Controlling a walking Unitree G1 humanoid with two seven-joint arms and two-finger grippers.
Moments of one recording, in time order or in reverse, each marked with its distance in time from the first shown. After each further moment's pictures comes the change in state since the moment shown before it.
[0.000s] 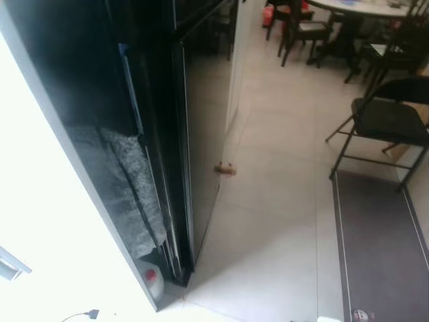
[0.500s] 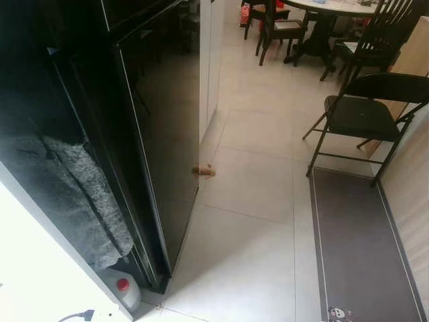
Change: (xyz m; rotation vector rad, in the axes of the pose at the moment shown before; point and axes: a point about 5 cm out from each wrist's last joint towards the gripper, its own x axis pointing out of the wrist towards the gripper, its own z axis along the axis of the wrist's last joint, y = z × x) left arm -0.003 0.015 -0.017 -0.012 0.032 0.020; right arm 0.001 0.006 0.001 0.009 0.001 0.014
